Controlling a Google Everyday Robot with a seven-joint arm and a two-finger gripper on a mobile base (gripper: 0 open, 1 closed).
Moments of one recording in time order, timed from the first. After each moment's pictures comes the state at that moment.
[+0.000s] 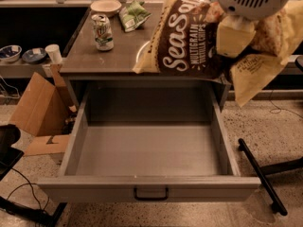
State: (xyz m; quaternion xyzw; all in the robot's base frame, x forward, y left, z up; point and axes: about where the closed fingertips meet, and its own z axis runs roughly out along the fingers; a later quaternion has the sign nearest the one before) arm 0.448 -0.140 1.054 -0.51 0.83 -0.18 0.16
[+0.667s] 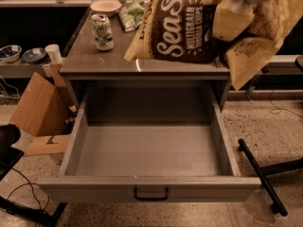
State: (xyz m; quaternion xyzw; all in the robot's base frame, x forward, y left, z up) arm 0.463 -0.132 1.078 -0.52 0.81 -0.19 0.22
